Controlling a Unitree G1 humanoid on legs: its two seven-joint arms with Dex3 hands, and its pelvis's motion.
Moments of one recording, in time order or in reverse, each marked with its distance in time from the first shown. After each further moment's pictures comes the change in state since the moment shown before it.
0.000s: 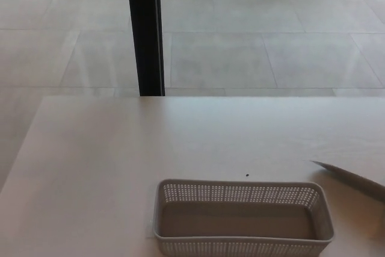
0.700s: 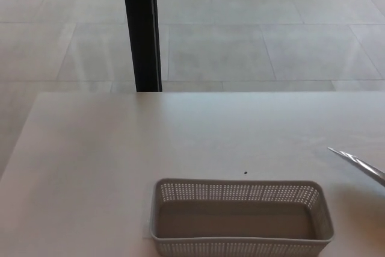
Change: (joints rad) left_arm -0.011 0.001 -0.025 -0.001 0.003 -0.002 -0.001; right_arm 0.104 -0.009 -0.157 0.088 0.025 -0.310 -0.371
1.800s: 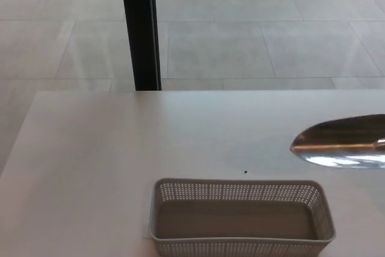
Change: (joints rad) left_arm -0.012 0.028 -0.037 -0.002 0.019 -0.002 -0.009; right_arm 0.102 -0.351 -0.091 -0.515 -0.208 -0.332 -0.365
